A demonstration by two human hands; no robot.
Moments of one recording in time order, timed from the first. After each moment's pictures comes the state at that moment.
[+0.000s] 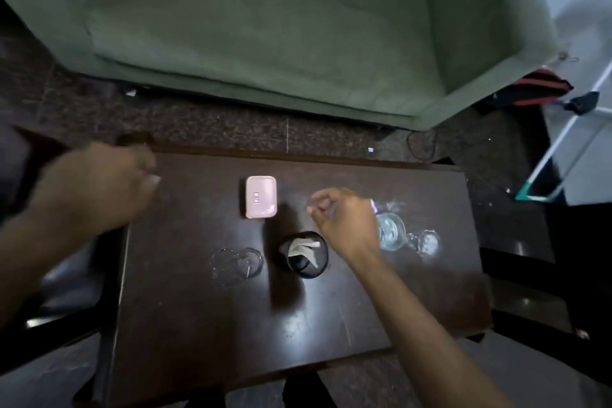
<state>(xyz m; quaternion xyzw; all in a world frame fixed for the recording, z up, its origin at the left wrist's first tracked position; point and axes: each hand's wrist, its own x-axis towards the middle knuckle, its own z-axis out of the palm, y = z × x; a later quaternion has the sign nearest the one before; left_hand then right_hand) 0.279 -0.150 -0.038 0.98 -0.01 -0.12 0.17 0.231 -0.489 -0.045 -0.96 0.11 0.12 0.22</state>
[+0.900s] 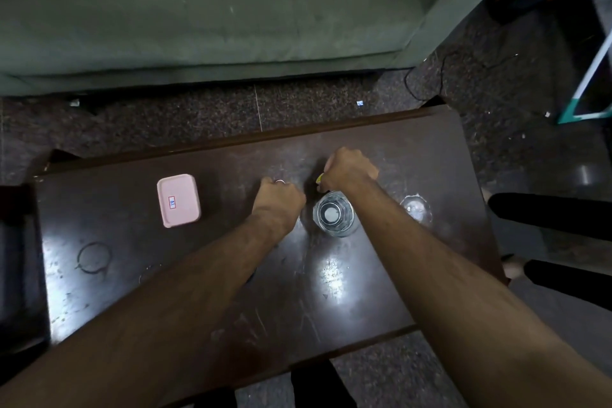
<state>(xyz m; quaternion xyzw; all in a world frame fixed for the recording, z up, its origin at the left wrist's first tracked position) 0.281 -0.532 -0.138 0.89 -0.33 -0.29 -0.13 0.312 -0.671 -0.134 -0.90 0.27 0.32 0.12</state>
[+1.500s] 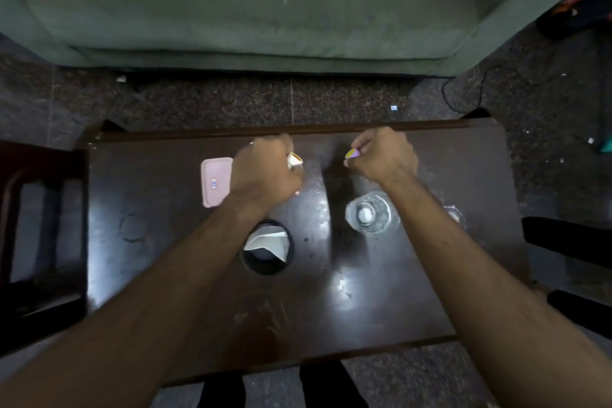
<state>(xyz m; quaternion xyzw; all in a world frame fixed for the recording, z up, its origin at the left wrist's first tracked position) 0.301 -0.447 -0.093 0.95 -0.03 -0.17 0.25 0.323 -0.656 -0.111 -0.93 0.24 0.20 0.20</state>
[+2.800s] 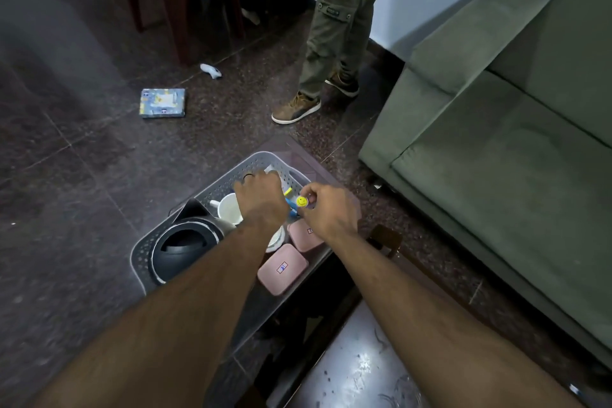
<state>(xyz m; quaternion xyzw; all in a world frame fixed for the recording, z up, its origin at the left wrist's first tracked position) 0.209 0.106 -0.032 0.89 0.44 -0.11 0.07 0.284 0.000 -0.035 -0.91 -0.30 0.22 0.18</state>
